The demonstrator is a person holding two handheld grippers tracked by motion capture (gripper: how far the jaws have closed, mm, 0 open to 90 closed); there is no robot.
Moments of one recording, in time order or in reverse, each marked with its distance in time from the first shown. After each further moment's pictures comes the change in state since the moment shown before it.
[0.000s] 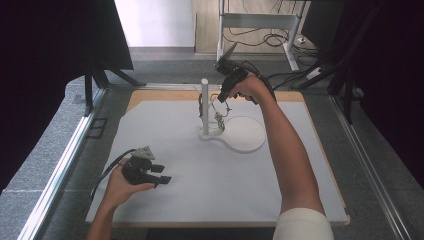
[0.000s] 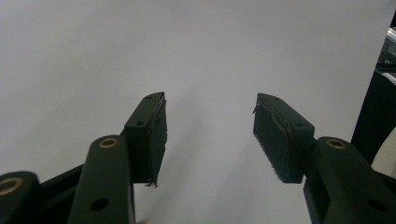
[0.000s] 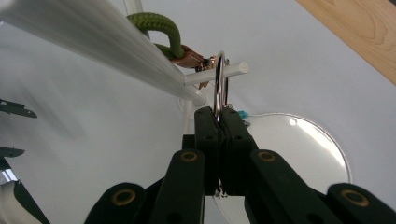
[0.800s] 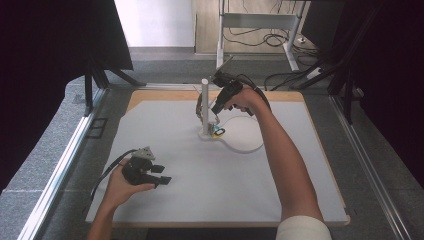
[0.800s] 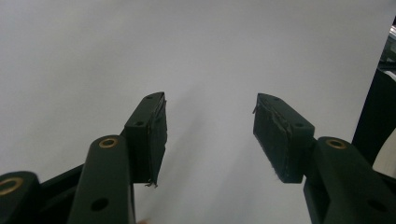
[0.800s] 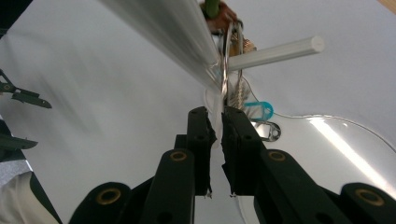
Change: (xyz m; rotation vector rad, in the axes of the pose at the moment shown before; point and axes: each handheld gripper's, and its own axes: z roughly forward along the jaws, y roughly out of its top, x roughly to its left) left arm -0.001 0.000 0.001 0.006 0.004 0.002; right arm 0.009 -0.015 0.031 -0.005 0.092 -0.017
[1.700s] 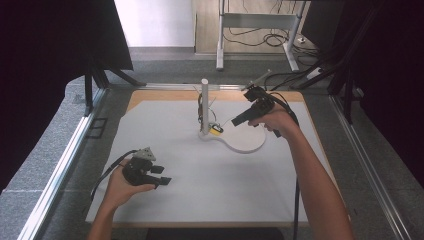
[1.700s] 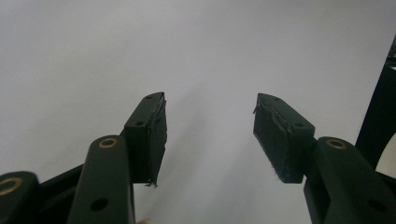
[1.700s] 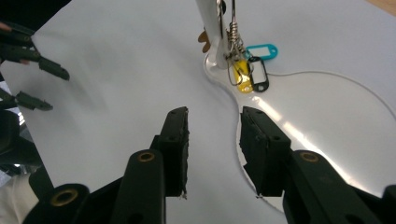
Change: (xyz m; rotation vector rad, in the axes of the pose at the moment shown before) left arm -0.002 -0.001 0.001 0.021 0.018 -0.005; right arm -0.001 -0.106 -0.037 -0.220 0.003 -0.006
